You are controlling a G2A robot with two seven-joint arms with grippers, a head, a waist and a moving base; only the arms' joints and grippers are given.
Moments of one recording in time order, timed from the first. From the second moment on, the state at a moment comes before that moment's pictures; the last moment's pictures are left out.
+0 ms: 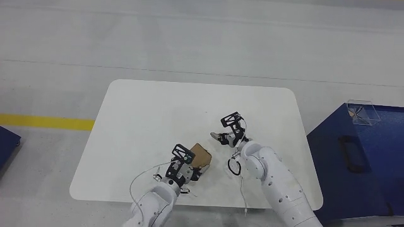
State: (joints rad) left arm 1.41 -1.40 -1.08 -1.60 1.54 -0.13 -0.22; right arm -1.06 -1.35 1.17 -1.20 -1.25 -0.19 0.30
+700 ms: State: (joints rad) left arm 1.35 -1.41 -1.04 -1.52 1.48 -0.12 -0.30; right arm -1.08 -1.35 1.20 -1.23 -1.24 -0.19 0.31
